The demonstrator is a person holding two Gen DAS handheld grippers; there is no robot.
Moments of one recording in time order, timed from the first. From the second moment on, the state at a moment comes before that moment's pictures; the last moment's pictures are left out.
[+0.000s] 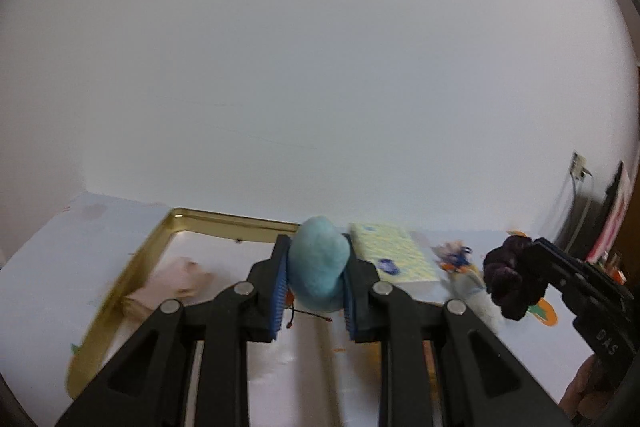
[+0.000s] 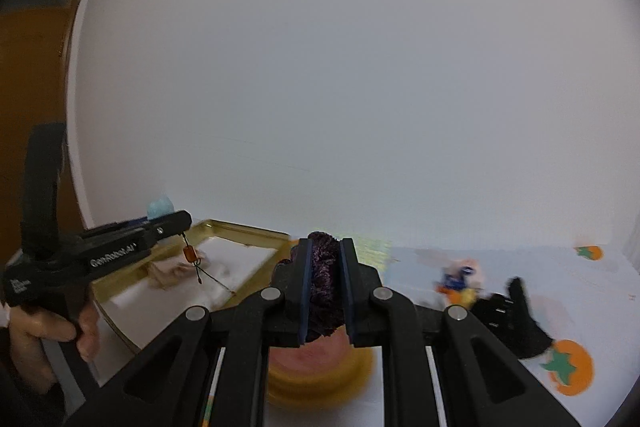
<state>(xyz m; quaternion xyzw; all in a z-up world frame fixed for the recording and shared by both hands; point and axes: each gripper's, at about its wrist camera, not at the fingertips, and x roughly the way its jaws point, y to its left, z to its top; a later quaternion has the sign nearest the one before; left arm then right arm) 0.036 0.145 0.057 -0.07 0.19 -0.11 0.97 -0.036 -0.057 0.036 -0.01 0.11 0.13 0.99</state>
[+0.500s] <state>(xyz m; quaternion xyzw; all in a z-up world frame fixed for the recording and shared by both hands) 0.060 0.202 0.055 -0.10 0.19 -0.03 0.98 0.030 0.020 0.032 0.04 0.13 0.20 0.97</state>
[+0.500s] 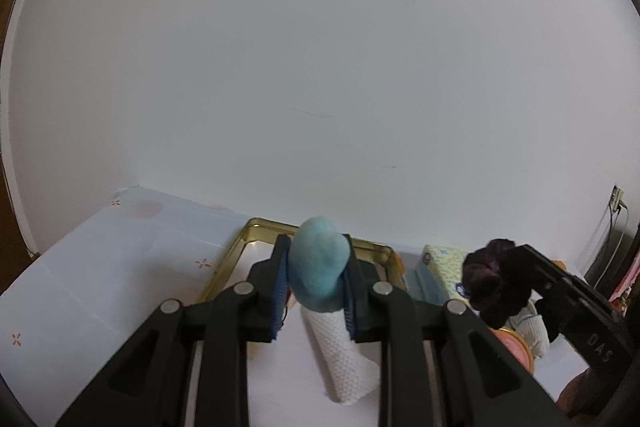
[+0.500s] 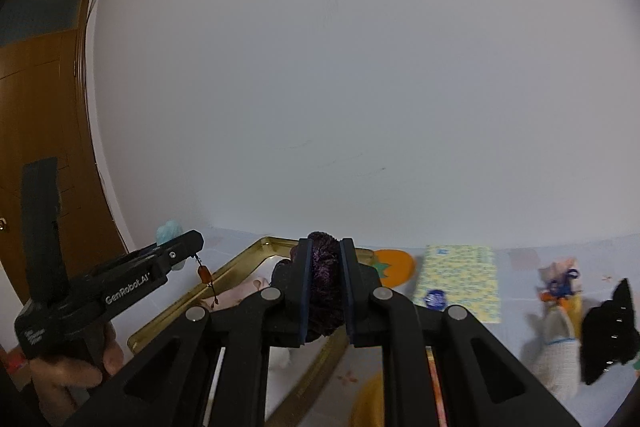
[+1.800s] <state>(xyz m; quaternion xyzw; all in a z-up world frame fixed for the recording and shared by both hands) 0.092 0.204 0.013 -0.06 0.31 0.09 0.94 0.109 0.073 -0.022 0.07 0.20 0.22 0.95</state>
